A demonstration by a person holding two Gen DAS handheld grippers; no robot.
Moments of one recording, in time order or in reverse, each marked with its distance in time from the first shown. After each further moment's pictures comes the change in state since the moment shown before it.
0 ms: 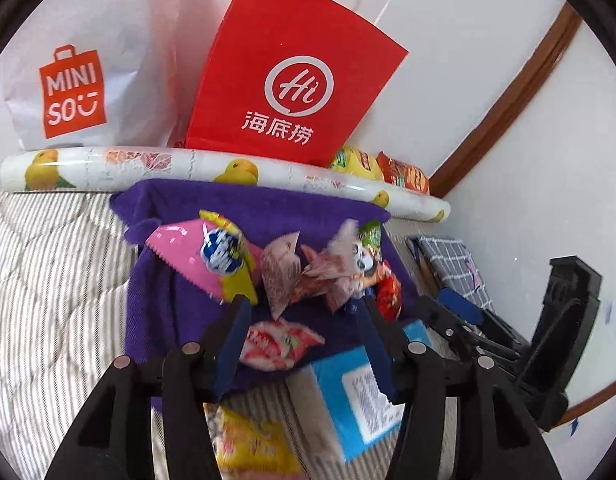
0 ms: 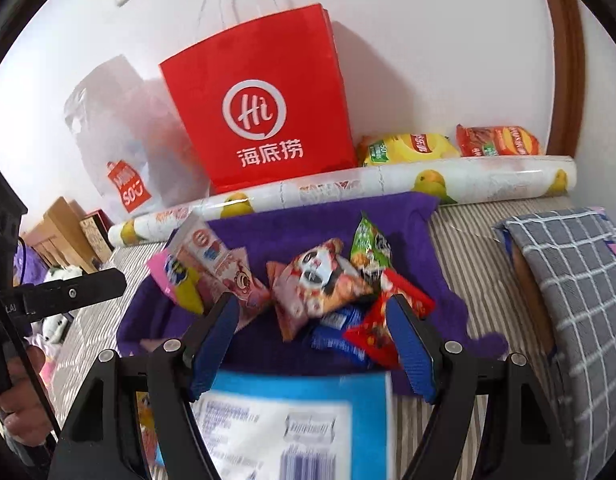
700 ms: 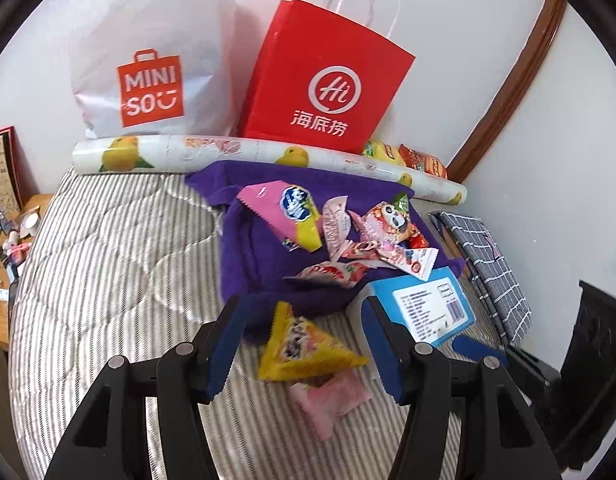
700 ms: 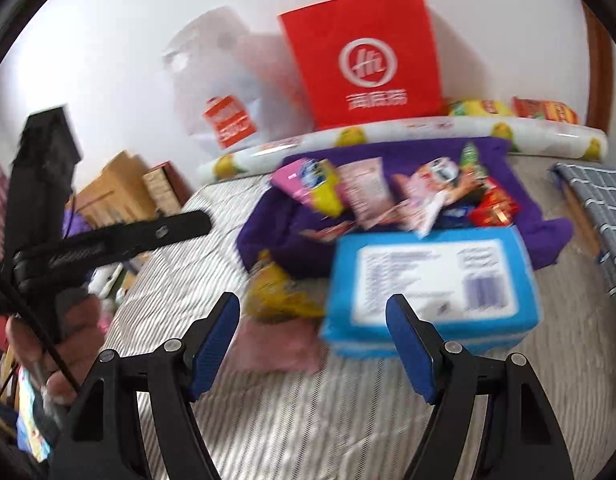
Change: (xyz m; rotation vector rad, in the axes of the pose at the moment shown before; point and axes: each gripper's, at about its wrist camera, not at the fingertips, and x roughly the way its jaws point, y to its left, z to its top) left arm -0.069 0.037 -0.052 0.036 -0.029 0.093; right arm -0.060 0.098 -0.086 -0.050 0.098 0.168
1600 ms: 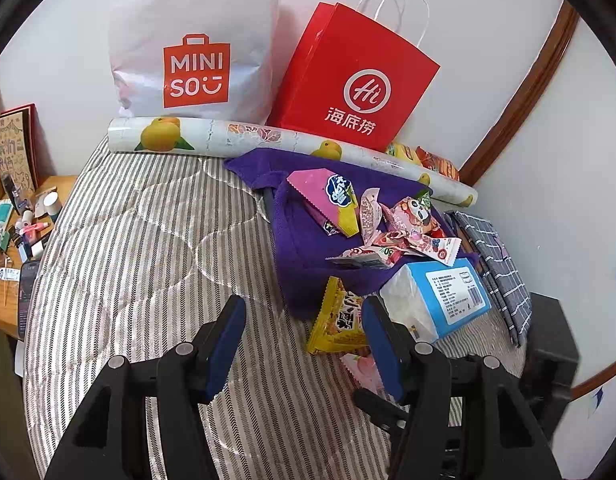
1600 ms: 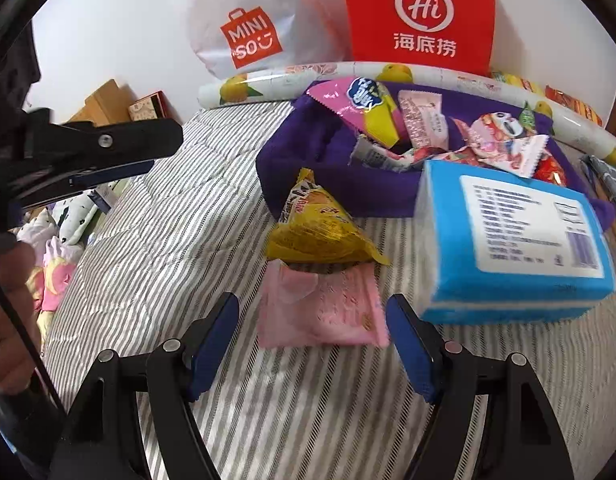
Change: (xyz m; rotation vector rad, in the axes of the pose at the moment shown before) left arm -0.015 0.043 -0.016 -0.040 0.001 0.011; right arm 0.074 0.057 -0.031 -0.092 0.162 -0.111
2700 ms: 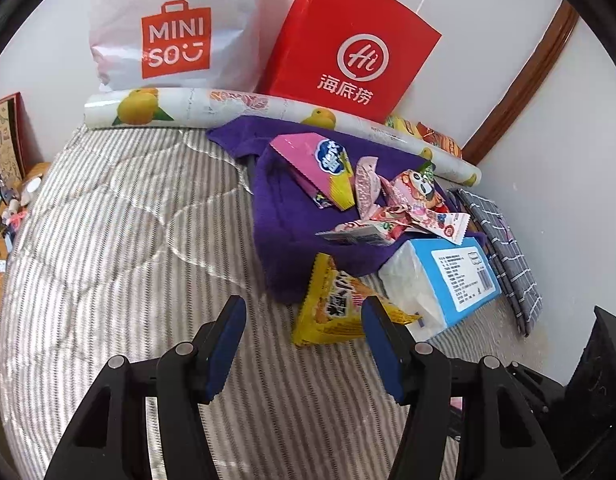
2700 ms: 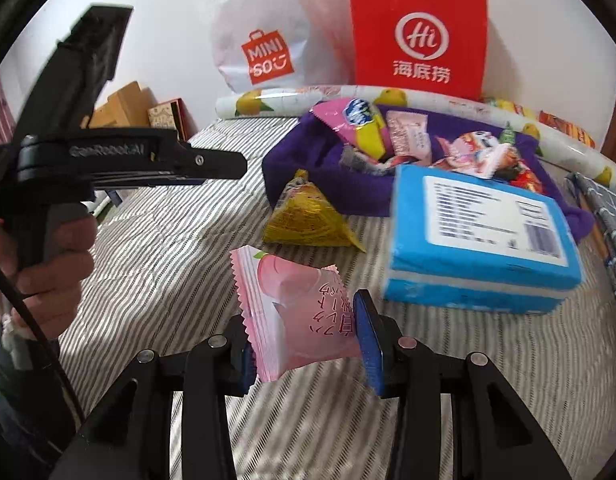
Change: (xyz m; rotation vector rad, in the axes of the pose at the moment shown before) left arm 0.035 -0.016 -0.010 0.003 0.071 -0.009; right arm -0.039 -0.021 -0.028 -0.075 -0.097 0.011
